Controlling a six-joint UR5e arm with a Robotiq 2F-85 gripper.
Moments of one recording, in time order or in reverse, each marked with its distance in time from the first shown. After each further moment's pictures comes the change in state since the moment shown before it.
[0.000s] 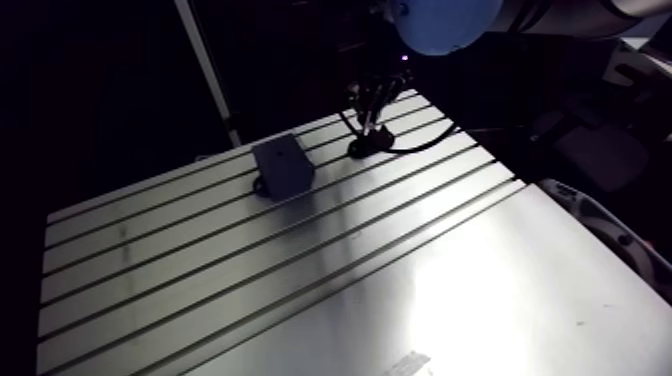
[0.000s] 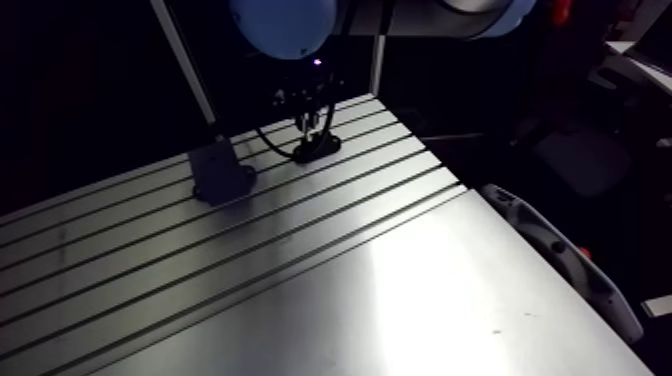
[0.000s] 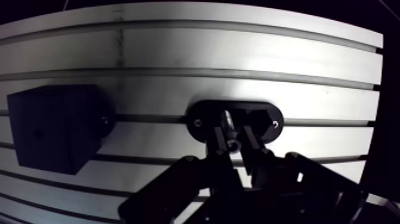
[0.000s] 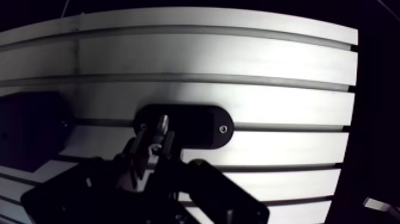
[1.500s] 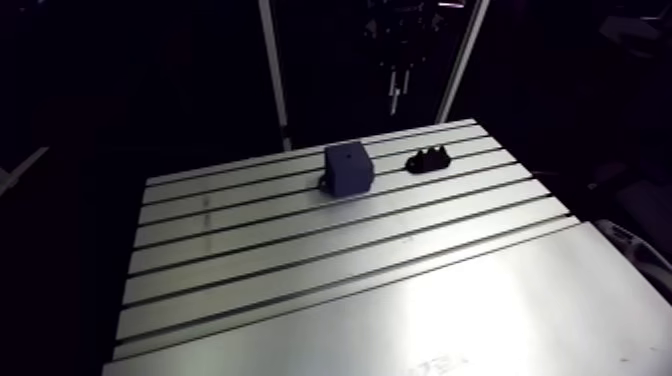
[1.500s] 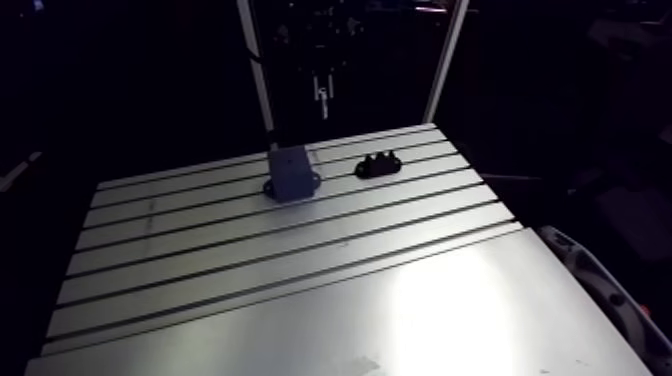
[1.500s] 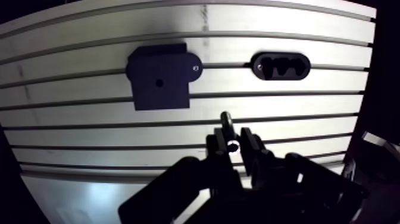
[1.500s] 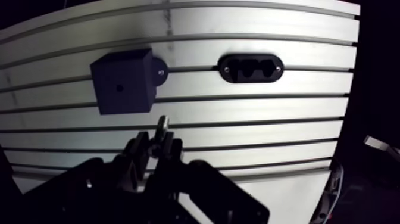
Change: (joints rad) arm 0.206 -0.073 -0.317 0.612 -0.129 0.271
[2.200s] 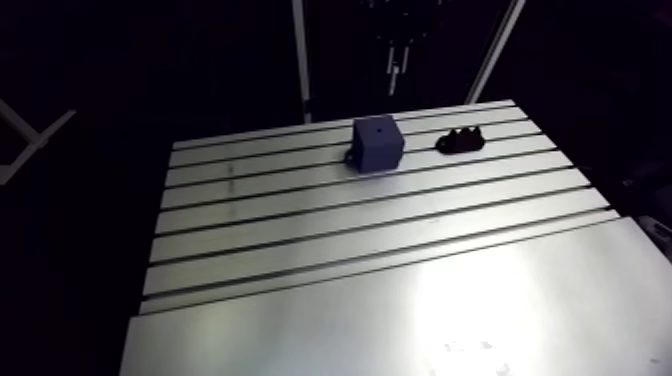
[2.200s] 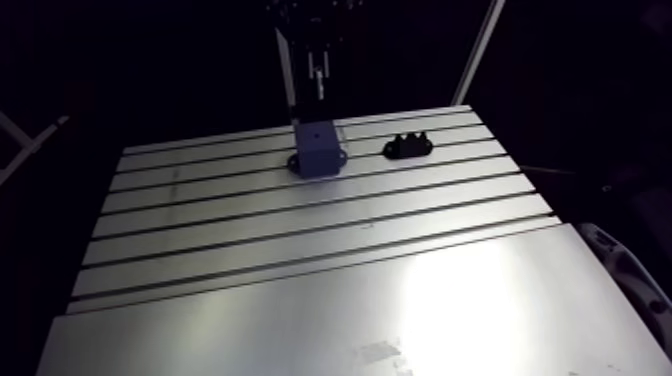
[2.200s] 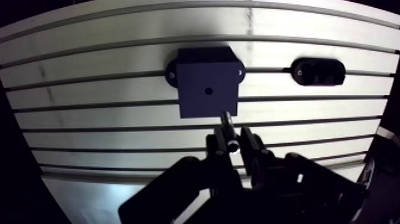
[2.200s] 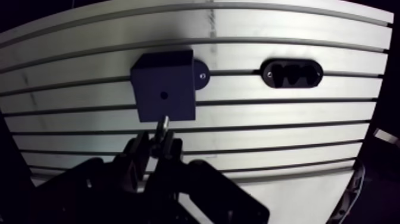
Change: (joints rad) arm 0.084 0.073 -0.078 0.069 0.023 0.092
